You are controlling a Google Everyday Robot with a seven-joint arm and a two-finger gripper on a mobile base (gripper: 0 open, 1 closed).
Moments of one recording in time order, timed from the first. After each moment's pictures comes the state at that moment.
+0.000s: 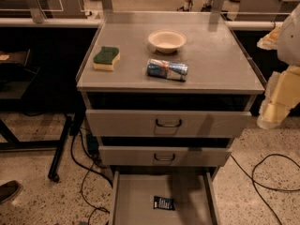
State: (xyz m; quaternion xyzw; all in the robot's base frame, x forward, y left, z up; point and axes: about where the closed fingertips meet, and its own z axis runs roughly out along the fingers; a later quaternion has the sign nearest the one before) arm 0.438 -0.216 0.979 -0.60 0.78 -0.04 0.16
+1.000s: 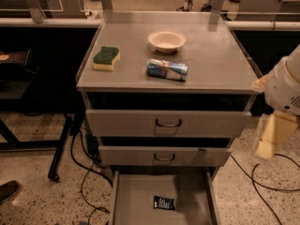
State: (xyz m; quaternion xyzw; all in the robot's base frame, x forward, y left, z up) arm 0.423 -0.232 0.888 -0.59 0.80 0.00 0.12
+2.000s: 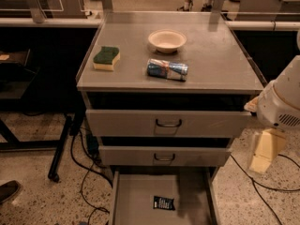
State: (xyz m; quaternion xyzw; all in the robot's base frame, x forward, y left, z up) arm 0.413 -0.239 0.834 -0.59 0.81 0.05 0.08
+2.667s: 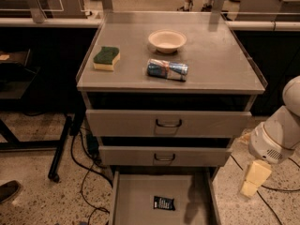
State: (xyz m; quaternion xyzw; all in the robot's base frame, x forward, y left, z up) arm 0.405 -0.256 0.707 -0.56 0.81 0.14 0.07
